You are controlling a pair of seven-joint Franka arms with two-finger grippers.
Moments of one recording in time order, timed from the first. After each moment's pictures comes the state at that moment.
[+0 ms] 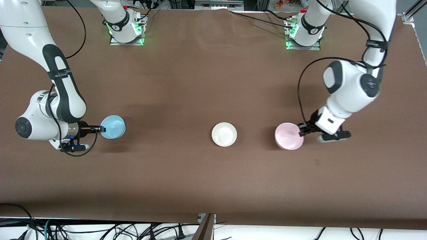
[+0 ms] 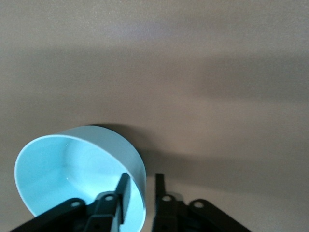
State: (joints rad) left arm -0.29 0.31 0.05 -2.00 -0.27 2.47 -0.28; right arm -0.11 0.65 0.02 -1.70 0.16 2.09 -0.24
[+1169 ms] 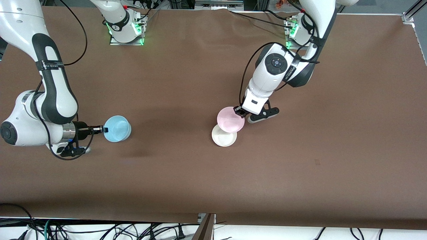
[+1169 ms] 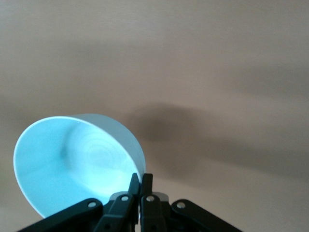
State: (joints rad) left arm -0.65 0.42 0.05 -1.87 -0.19 2.47 -0.89; right arm -0.10 0.62 0.10 -1.53 0.23 1.85 -0.24
